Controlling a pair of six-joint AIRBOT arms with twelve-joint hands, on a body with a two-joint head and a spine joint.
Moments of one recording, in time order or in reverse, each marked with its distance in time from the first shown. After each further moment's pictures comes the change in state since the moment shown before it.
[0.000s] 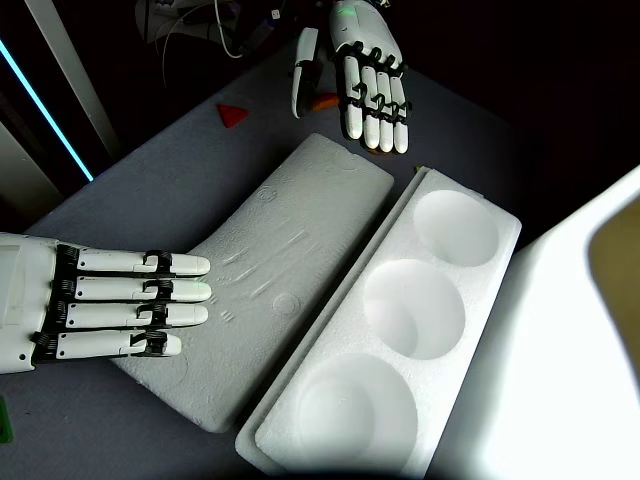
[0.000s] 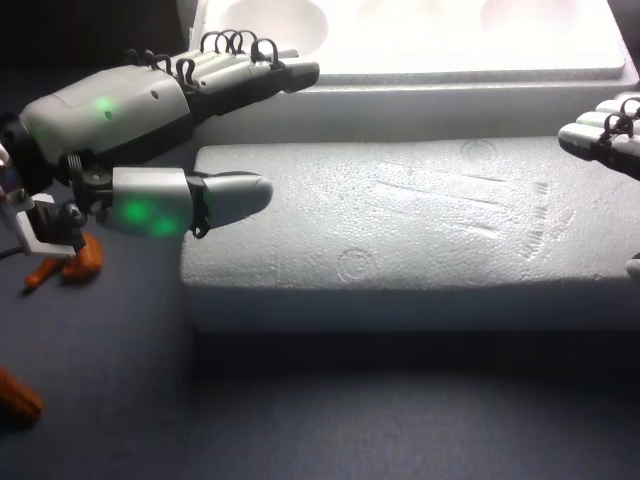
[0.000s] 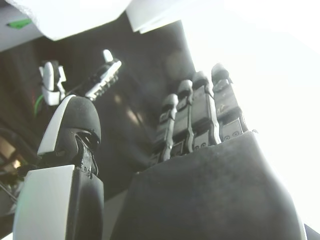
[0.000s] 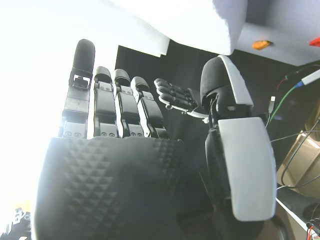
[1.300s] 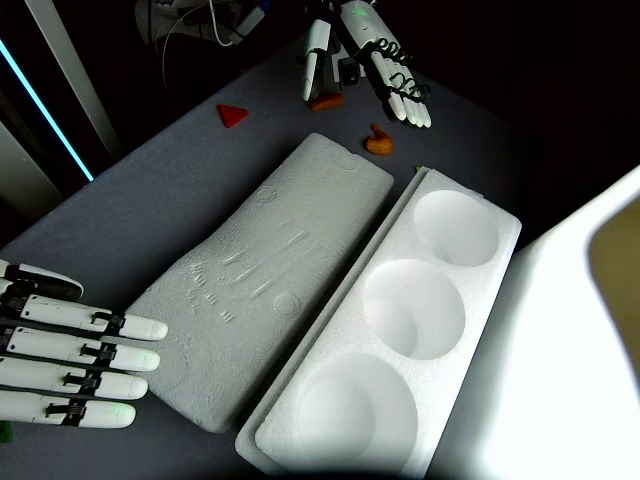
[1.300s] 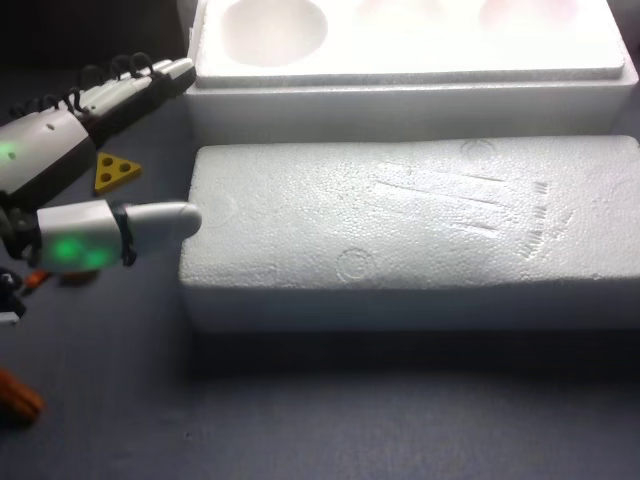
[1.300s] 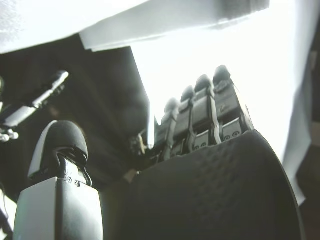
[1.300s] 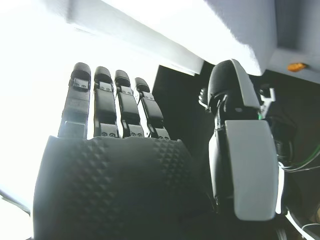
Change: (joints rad) left arm 0.294 0.067 -0.122 -0.529 -0.188 0.220; right arm -0.218 0.087 -0.132 0.415 0.149 -0.214
